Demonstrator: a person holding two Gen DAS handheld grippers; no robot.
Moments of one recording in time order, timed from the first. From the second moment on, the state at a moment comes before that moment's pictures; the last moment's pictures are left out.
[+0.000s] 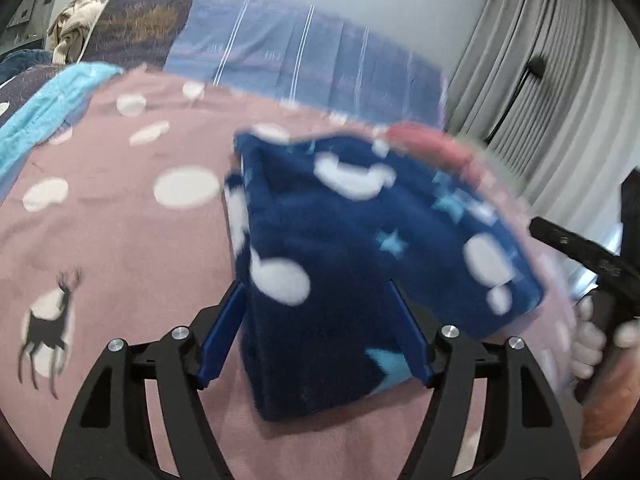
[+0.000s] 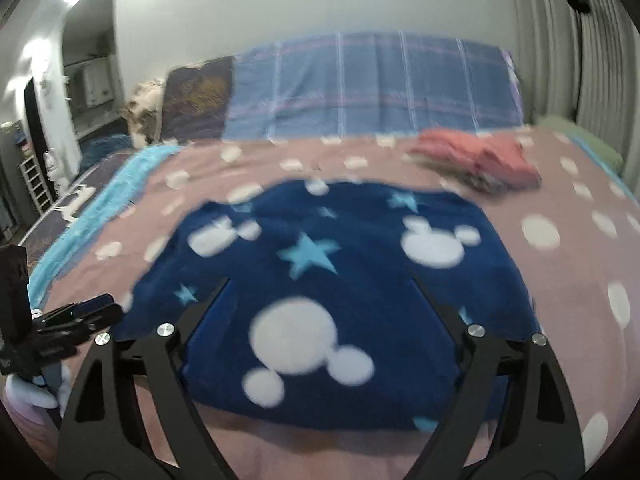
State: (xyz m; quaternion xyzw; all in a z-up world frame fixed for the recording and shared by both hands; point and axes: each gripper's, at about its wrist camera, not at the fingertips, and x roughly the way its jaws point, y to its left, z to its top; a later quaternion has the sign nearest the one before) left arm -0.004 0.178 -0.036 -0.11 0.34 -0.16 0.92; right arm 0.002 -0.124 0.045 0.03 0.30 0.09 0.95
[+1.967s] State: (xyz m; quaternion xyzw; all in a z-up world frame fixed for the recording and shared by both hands) left arm 0.008 0.180 -0.066 -0.14 0.37 -0.17 0.90; right arm 0.270 -0.071 -0.035 0.03 0.50 0.07 0.86
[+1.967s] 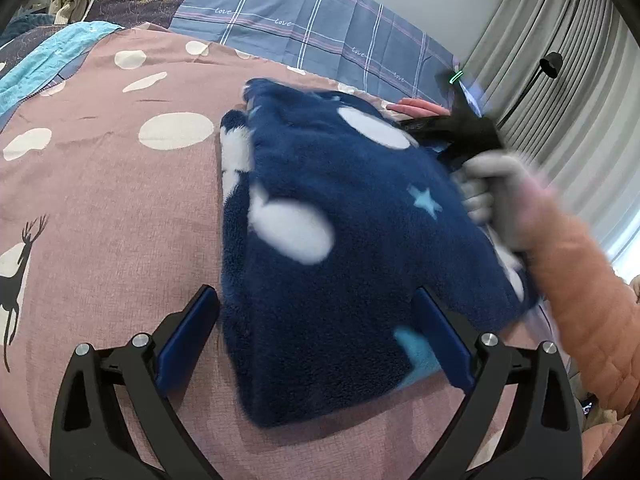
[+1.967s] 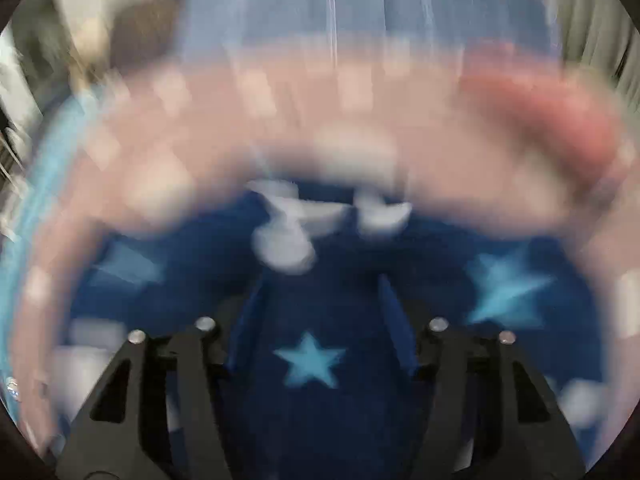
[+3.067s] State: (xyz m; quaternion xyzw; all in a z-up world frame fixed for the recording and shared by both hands) left arm 0.052 0.253 -0.051 -0.30 0.37 -0.26 0.84; right arm -0.058 0.109 -0.039 -0.35 0.28 0.29 0.84
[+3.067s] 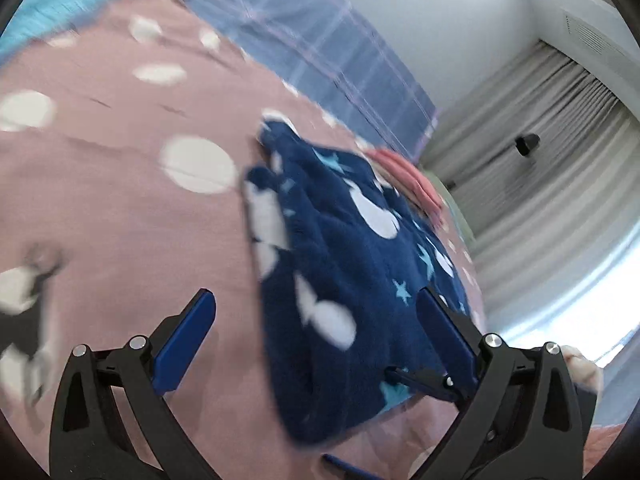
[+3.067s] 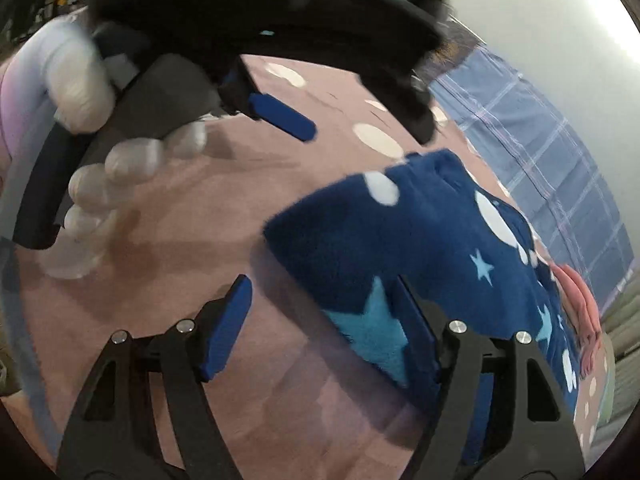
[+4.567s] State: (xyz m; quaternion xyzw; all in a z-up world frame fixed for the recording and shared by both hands) left arm 0.188 -0.166 0.020 -0.06 0.45 -0.37 0.81; right arm -0.018 -0.315 -0.009 0.33 0.29 0.25 0.86
